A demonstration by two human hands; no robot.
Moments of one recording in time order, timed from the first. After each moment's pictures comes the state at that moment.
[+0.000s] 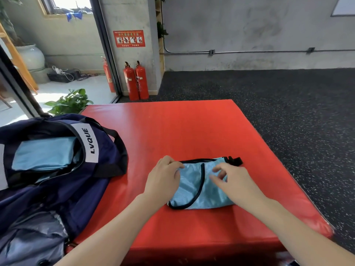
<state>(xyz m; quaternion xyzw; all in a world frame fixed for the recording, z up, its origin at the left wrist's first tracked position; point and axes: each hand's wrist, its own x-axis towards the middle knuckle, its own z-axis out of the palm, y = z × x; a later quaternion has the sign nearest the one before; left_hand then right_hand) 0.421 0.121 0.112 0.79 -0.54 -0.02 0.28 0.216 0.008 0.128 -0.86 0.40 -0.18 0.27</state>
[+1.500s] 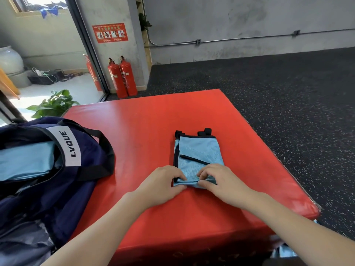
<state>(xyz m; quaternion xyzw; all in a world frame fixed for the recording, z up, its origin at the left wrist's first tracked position) 0.416 0.117 0.106 0.67 -0.69 -0.13 0.22 0.203 0.001 0.096 -0.92 0.26 -0.16 0.26</state>
